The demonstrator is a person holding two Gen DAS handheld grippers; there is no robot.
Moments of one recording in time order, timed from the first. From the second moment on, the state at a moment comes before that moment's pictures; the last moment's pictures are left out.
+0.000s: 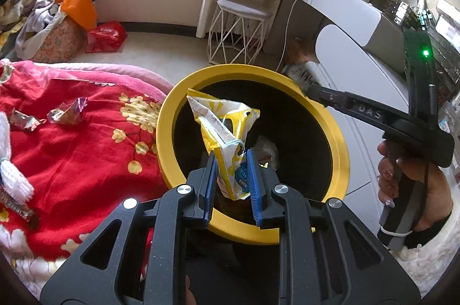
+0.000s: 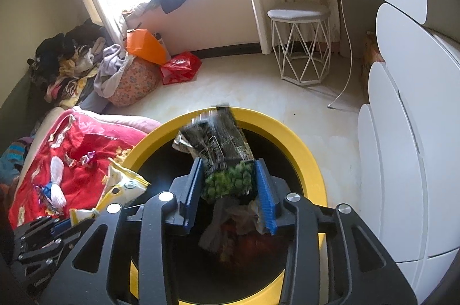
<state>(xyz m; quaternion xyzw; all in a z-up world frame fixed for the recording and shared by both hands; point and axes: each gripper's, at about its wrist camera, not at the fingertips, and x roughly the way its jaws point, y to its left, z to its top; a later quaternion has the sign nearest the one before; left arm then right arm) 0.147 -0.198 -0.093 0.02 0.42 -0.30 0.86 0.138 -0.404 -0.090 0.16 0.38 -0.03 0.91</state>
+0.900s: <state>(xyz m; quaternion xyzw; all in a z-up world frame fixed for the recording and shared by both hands) 0.122 -0.145 -0.030 -0.04 0.32 -0.24 0.92 0.110 -0.365 -0.036 0.08 0.31 -0.04 0.95</state>
